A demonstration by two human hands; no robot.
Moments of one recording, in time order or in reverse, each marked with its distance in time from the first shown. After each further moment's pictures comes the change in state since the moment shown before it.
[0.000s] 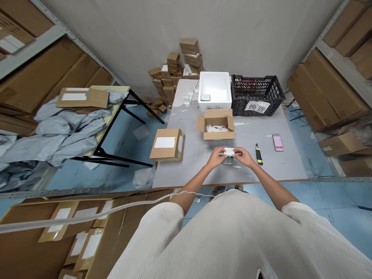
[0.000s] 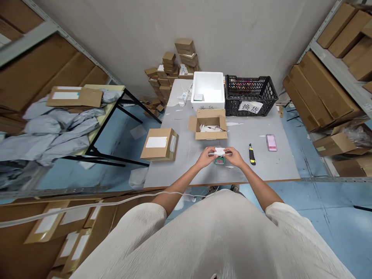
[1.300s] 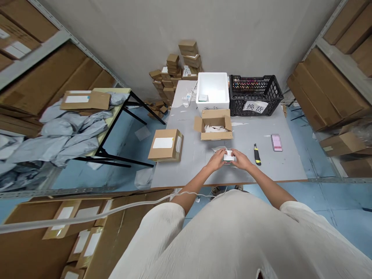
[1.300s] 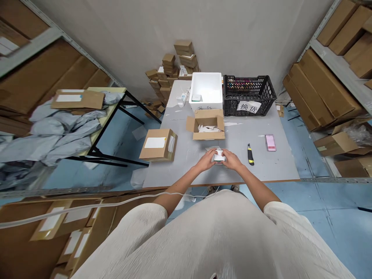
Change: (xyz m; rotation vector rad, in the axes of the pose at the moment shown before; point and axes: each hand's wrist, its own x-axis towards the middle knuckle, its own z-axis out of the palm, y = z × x) left_hand -0.004 0.011 0.013 0.570 -0.242 0.180; right_hand -0.007 0.014 -0.010 -0.572 -0.205 -0.224
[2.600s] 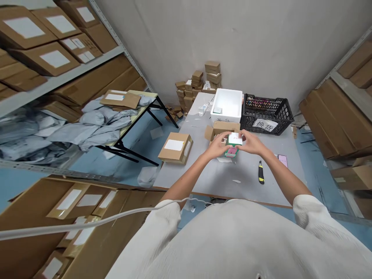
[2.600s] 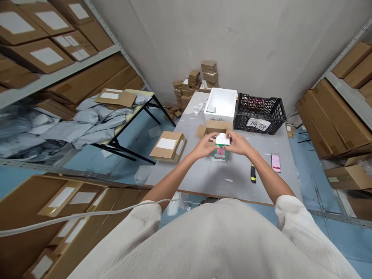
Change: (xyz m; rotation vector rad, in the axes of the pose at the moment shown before) left_hand 0.042 0.068 -0.142 -0.179 0.398 0.143; right_hand 0.106 -0.112 -0.185 -0.058 0.067 -0.221
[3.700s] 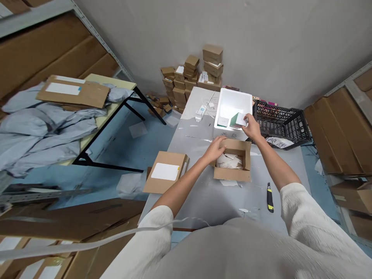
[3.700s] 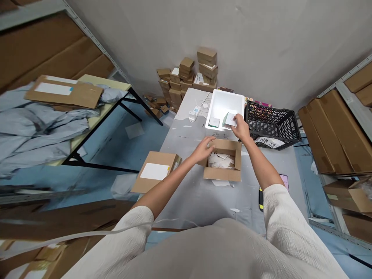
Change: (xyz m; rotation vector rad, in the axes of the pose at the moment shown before) left_hand 0.127 -0.196 -0.074 -0.038 0.000 -0.161; right_hand 0.295 0.155 0.069 -0.271 0.225 0.157
